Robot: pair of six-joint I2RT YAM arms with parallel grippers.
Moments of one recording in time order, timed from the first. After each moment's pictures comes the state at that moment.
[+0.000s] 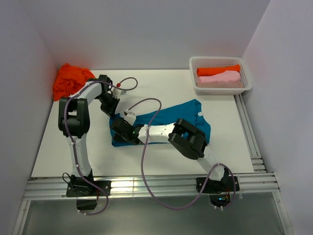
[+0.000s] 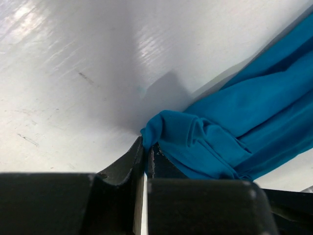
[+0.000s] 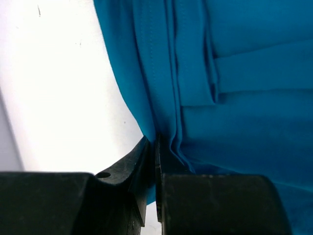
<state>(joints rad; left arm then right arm) -0.12 2.14 1.66 -0.98 0.29 0.42 1.12 2.22 1.55 -0.13 0.26 1.22</state>
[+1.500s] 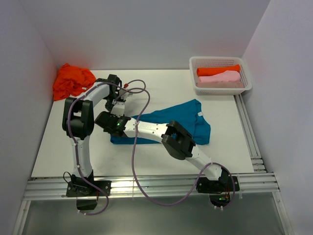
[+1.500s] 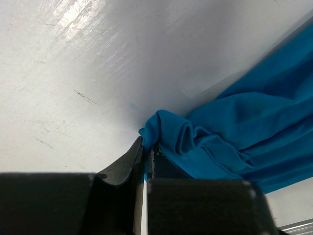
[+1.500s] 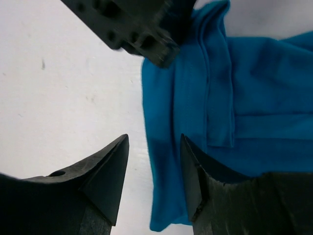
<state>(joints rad) -0.24 2.12 1.66 -0.95 0.11 0.43 1.14 2.41 2.04 -0.54 0.55 1.06</state>
